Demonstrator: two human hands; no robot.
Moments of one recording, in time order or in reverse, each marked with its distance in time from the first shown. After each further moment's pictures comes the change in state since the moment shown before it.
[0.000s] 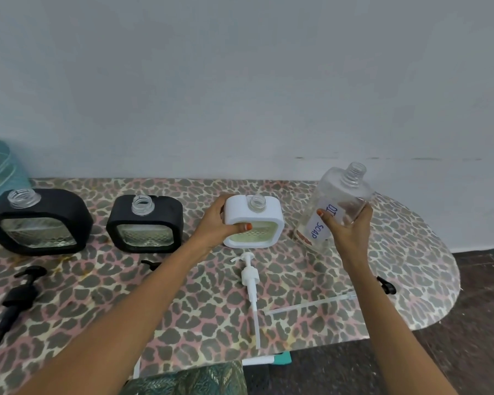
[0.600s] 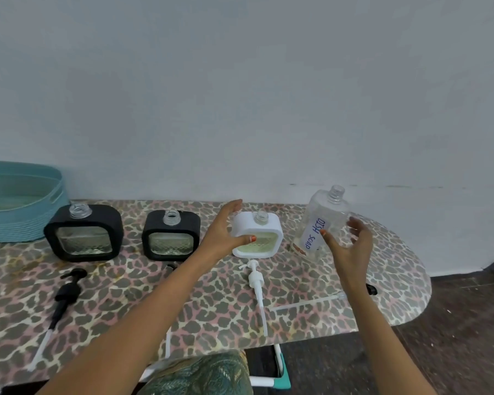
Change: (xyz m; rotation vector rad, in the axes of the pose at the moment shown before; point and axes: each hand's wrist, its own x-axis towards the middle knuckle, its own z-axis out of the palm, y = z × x) left_hand -0.051 0.042 -0.011 0.116 -0.009 0.163; right_hand -0.062 -0.054 -0.019 -0.198 0.146 -0.157
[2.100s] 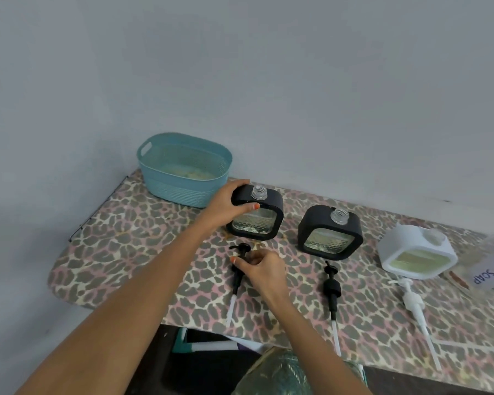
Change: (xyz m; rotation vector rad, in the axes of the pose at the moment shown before) left_hand -0.066 -0.042 -0.285 0.329 0.278 -0.112; right_hand -0.255 -0.145 0.280 -0.163 -0.871 0.106
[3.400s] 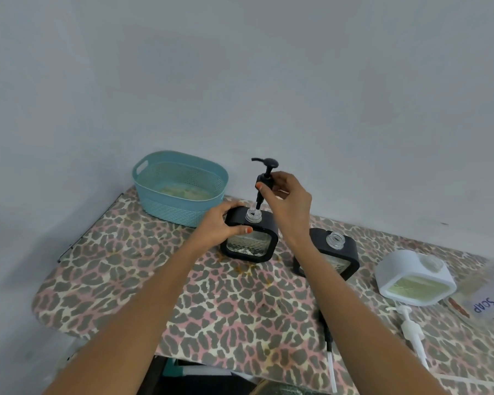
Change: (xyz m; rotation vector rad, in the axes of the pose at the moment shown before) left_hand 0.005 0.000 -0.004 -0.038 0.018 -0.052; right_hand 0.072 -0.096 -0.080 0.287 0.316 -0.498
